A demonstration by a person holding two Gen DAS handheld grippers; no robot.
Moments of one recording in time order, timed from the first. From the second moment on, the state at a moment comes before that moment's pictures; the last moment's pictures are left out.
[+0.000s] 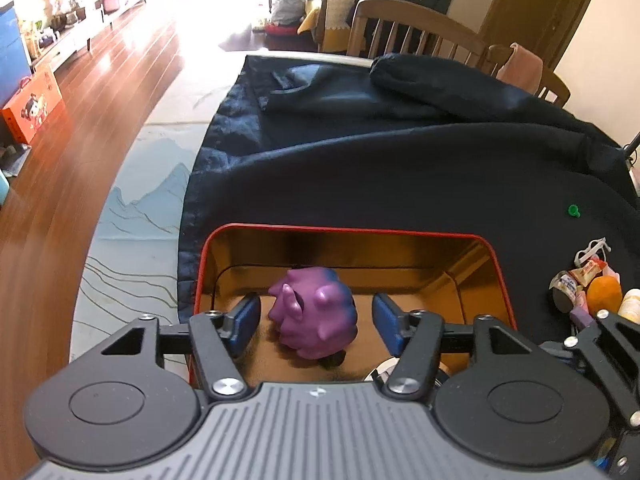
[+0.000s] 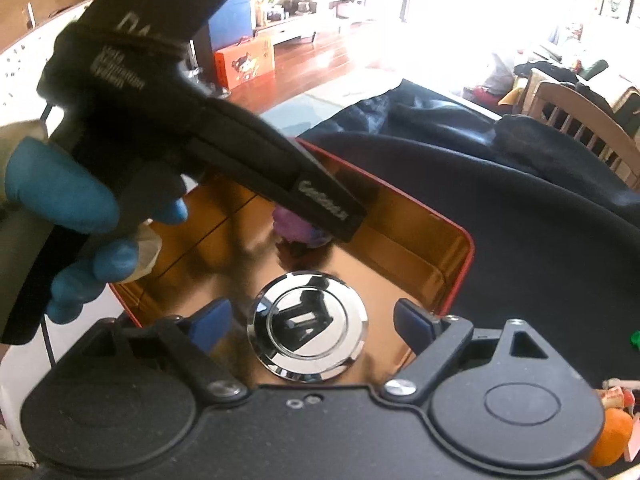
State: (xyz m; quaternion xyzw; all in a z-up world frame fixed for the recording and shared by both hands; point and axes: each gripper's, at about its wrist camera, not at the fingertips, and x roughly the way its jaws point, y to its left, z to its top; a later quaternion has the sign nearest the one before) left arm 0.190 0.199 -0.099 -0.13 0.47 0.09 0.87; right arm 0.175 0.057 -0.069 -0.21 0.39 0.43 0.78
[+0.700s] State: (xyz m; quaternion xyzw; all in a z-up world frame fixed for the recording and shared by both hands) left arm 0.145 0.138 -0.039 -0.10 0.40 0.07 0.91; right arm 0.175 -0.042 -0.015 -0.11 0.35 0.38 0.85
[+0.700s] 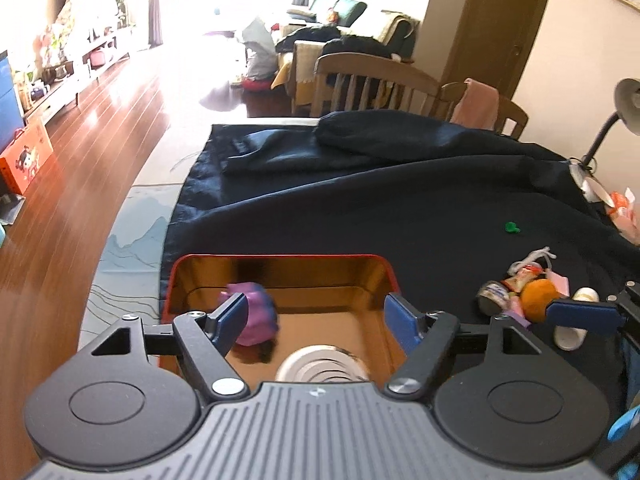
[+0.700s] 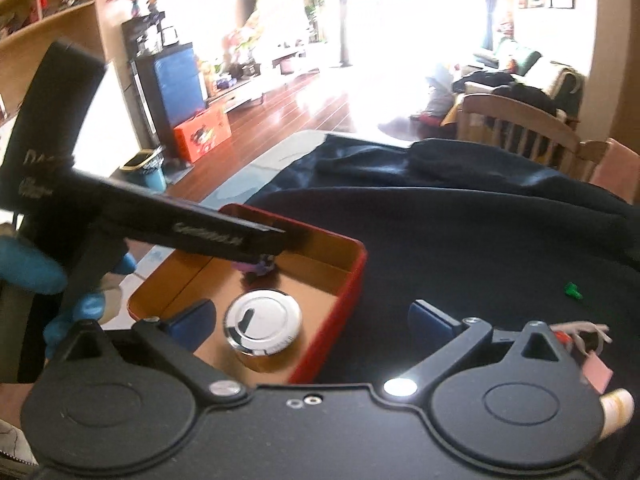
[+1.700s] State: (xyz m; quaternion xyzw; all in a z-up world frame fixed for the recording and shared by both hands) left arm 0.168 -0.030 -0.050 -0.09 0.40 0.05 0.91; right arm 0.225 -0.249 -0.045 -0.07 0.36 0.27 0.89
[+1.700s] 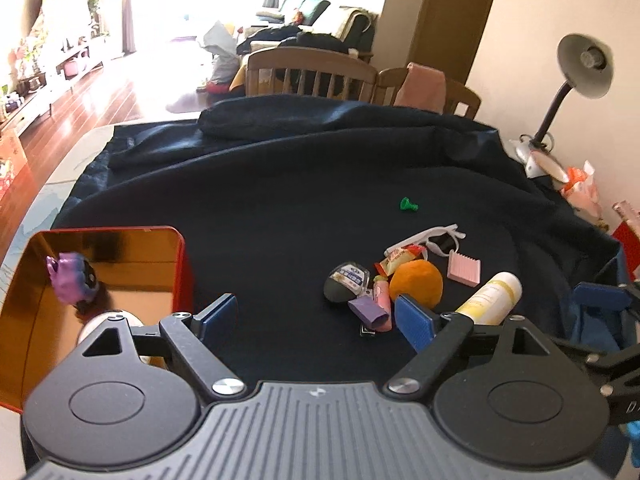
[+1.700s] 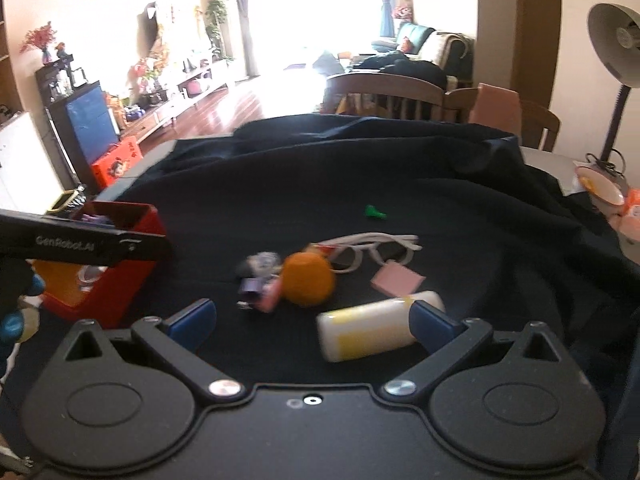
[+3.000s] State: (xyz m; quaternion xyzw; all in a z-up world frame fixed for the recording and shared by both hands) left arm 0.245 -0.070 -0.125 -0.09 0.47 0.09 0.87; right arm 0.315 -0.247 -0.117 -0.02 0.46 0.18 0.87
